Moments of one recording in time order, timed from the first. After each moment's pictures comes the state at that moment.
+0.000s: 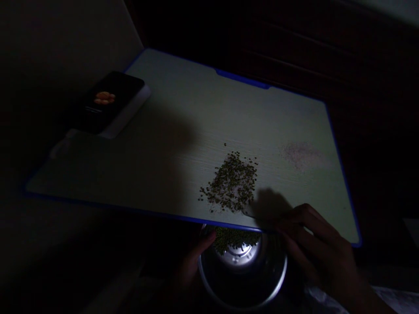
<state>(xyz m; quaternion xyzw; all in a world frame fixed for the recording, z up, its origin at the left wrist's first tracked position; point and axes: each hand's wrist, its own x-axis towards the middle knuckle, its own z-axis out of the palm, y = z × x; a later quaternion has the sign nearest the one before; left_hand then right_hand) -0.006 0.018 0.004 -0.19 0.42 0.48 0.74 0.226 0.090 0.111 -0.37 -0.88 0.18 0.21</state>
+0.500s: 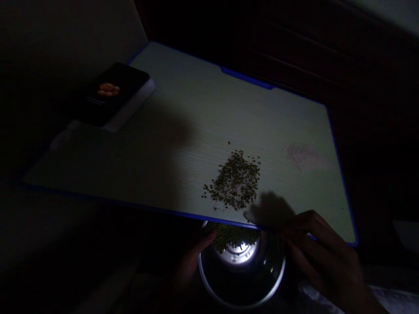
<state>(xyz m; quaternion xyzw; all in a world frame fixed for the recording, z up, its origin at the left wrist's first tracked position) -0.008 0.020 0.008 -0.16 0.39 0.48 0.77 0.226 0.079 0.112 -0.37 -0.89 0.17 0.19</state>
